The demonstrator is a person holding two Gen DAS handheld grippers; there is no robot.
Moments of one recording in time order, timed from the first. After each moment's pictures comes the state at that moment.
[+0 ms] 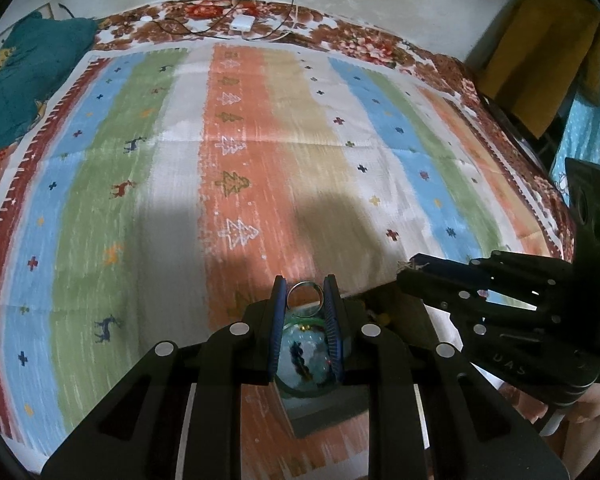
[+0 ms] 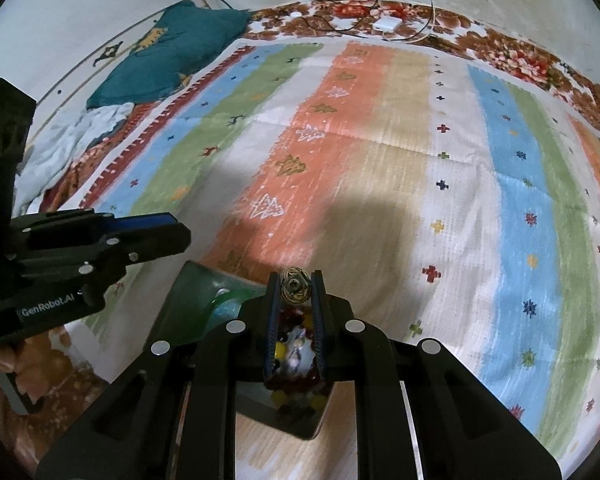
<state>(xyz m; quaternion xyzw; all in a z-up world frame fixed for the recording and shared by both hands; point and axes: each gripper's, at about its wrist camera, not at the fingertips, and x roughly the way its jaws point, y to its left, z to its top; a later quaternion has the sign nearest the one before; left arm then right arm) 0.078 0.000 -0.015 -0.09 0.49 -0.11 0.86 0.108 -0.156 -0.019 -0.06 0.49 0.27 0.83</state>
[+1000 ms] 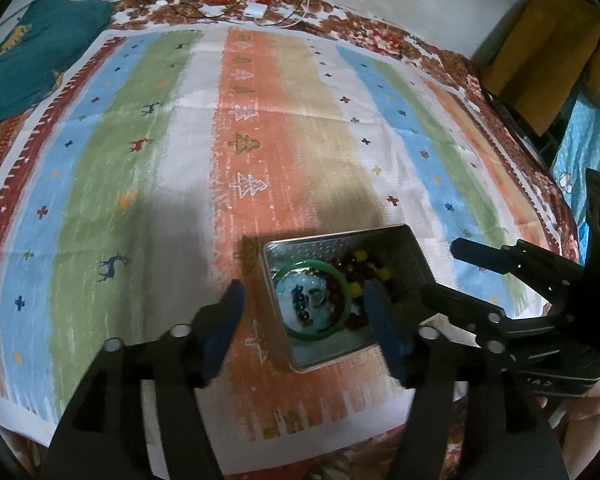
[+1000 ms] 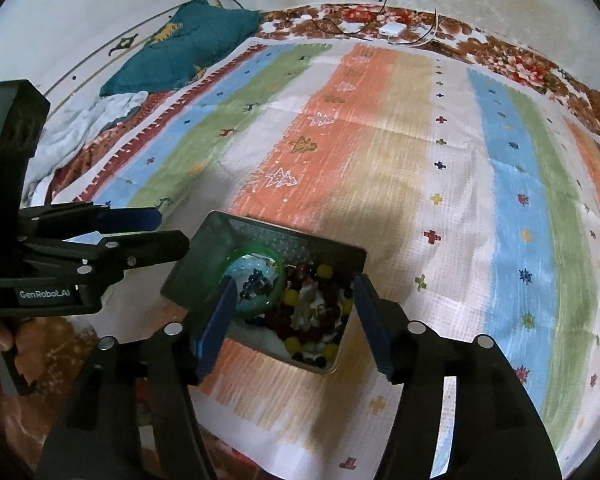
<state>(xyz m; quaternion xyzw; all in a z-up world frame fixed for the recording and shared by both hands) 0.035 0.008 -0.025 -0.11 0.50 -0.09 0.85 0.060 -0.171 -0.017 -0.07 0.47 0.27 0.84</state>
